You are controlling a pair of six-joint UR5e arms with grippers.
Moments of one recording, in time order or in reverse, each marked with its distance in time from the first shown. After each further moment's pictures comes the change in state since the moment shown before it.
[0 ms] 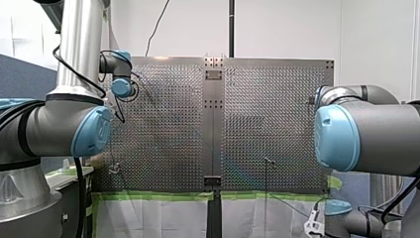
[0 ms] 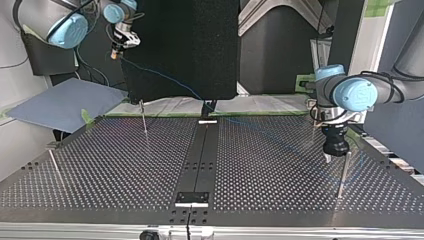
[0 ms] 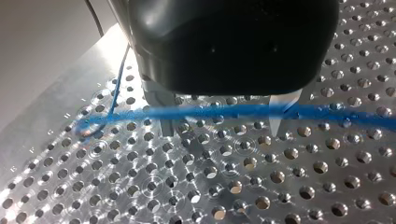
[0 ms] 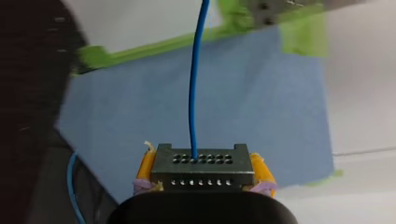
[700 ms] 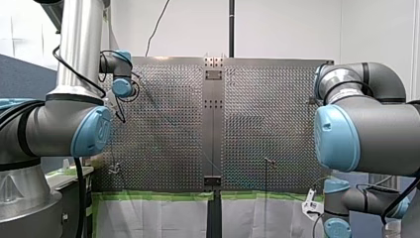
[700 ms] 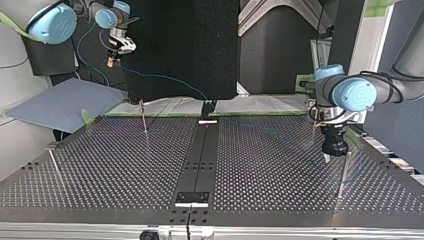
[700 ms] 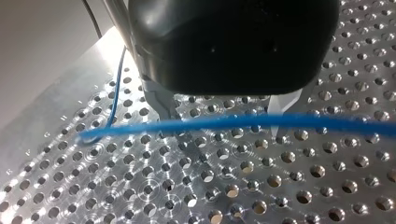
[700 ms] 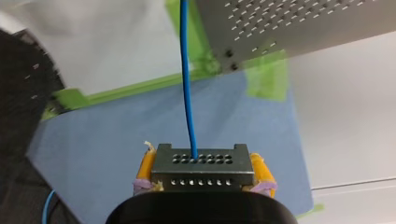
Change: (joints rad) left arm -0.005 0.000 0.000 -0.001 0.000 0.000; right arm 0.006 -0.181 0.048 0.093 -0.063 0.029
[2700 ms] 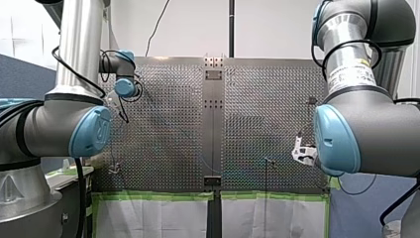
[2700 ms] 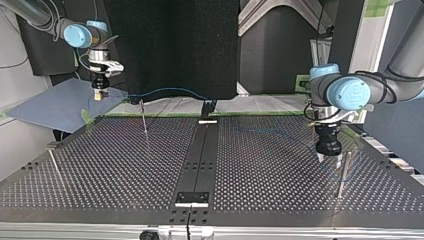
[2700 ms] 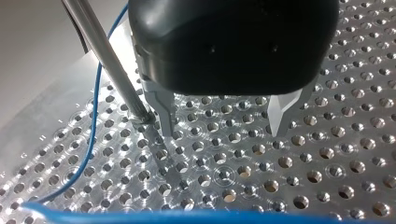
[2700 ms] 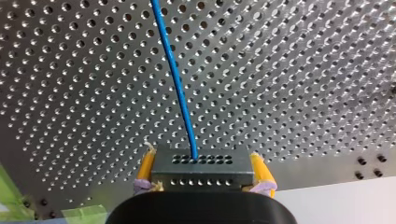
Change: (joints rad) left arm -0.031 0.000 0.000 0.000 0.000 0.003; right arm 0.035 -0.445 -0.023 0.275 -0.237 -0.143
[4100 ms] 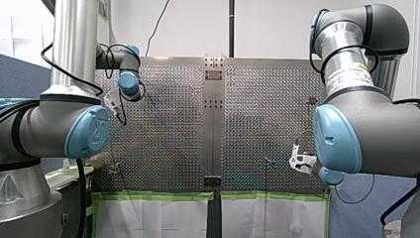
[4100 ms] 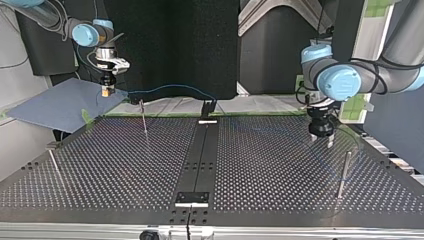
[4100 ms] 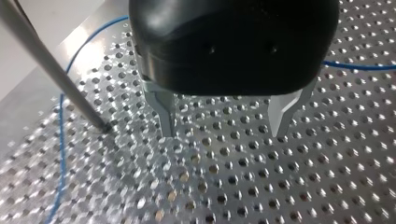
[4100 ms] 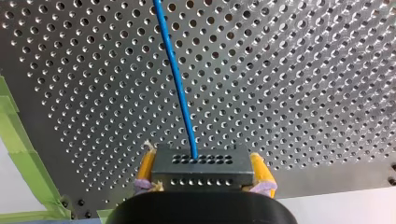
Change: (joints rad) left arm -0.072 0.079 -0.062 -0.211 -0.141 0.057; right arm 0.020 0.062 0.001 -0.029 0.006 -0.002
